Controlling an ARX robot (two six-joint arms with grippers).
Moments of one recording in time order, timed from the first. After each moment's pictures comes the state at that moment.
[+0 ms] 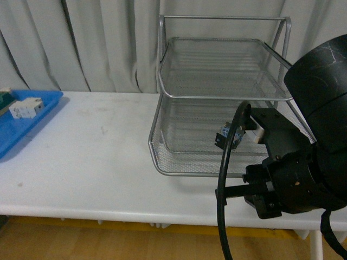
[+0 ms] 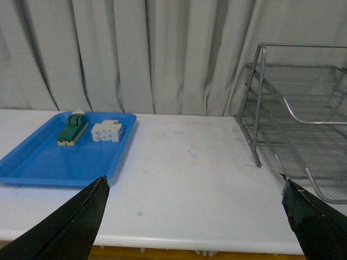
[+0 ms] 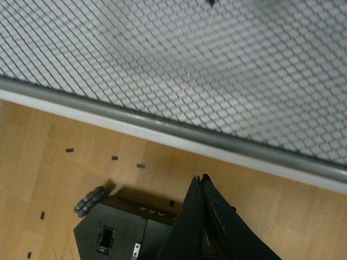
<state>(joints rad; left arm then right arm) 0.00 0.01 0.01 0.00 0.00 0.00 0.37 1.82 0.90 -0.07 -0.06 0.16</state>
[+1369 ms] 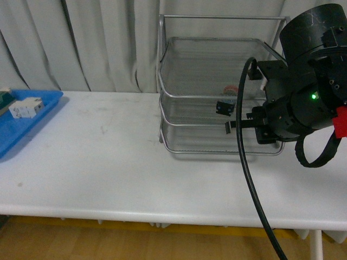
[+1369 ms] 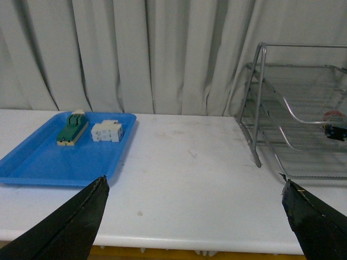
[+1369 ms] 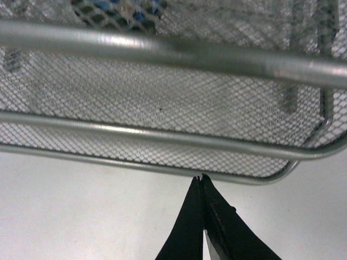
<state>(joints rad) 0.00 0.01 0.01 0.00 0.00 0.00 0.25 2.04 1.21 0.03 0.10 0.08</state>
